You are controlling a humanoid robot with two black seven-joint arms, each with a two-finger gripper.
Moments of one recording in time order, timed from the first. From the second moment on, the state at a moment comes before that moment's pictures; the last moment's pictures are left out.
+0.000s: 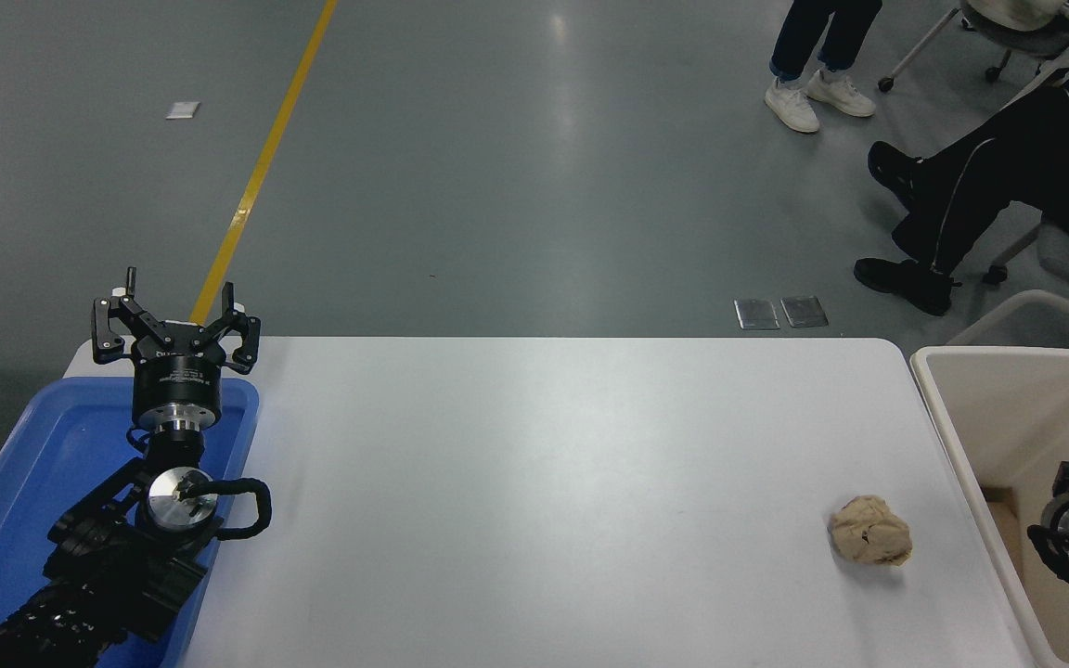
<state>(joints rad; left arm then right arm) -0.59 0.14 -1.05 -0.41 -0.12 -0.58 -0.60 0.62 -0.35 -0.11 0.05 0.28 -0.06 -0.14</state>
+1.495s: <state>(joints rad) -0.59 0.14 -1.05 -0.41 -0.12 -0.58 -0.59 0.98 -0.63 -0.39 0.55 0.17 -0.06 -0.14</state>
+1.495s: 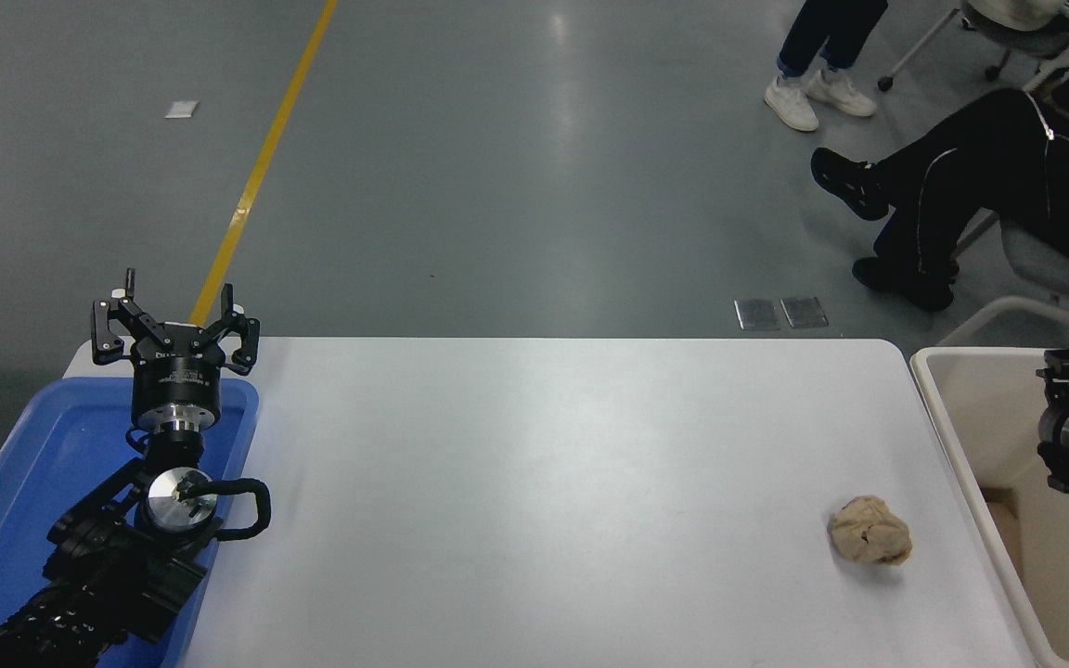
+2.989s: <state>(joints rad) -0.59 0.14 -1.05 -0.41 -0.12 -0.58 -0.59 2.59 -0.46 -1.33 1.74 0.05 0.73 -0.02</state>
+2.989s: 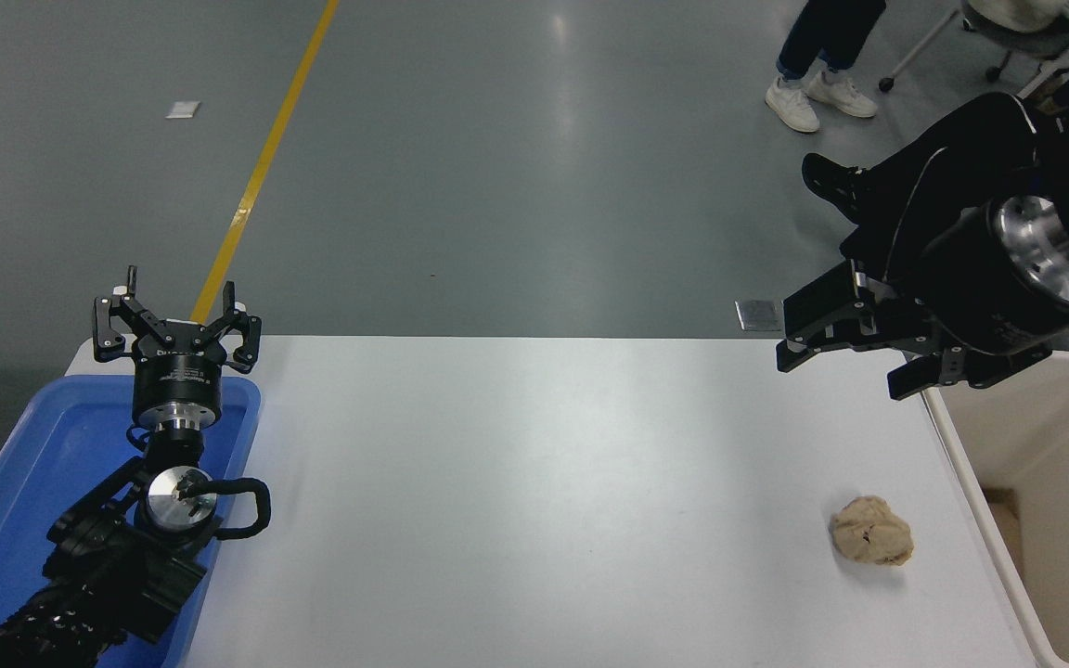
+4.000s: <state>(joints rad) -0.59 0.14 -1.05 -0.41 -0.12 -0.58 -0.59 1.67 -0.44 -1.28 1.43 0.11 0.14 -0.01</state>
